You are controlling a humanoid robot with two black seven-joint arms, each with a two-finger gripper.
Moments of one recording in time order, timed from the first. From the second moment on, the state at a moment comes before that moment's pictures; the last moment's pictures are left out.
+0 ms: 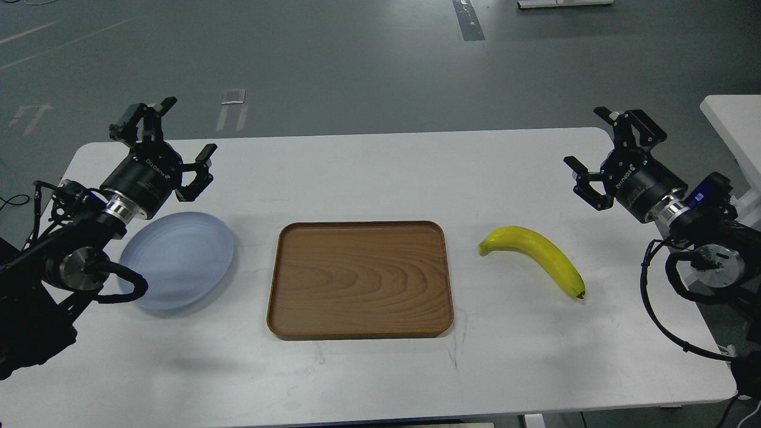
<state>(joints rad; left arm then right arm) -0.66 0.46 -0.61 -0.73 0.08 -0.49 -0.45 0.70 -0.62 0.33 0.76 -0.04 0.49 0.49</state>
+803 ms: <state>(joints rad) -0.68 0.45 -0.60 -0.63 0.09 -0.49 -0.47 0.70 -0.62 0.33 0.75 -0.04 0.49 0.49</state>
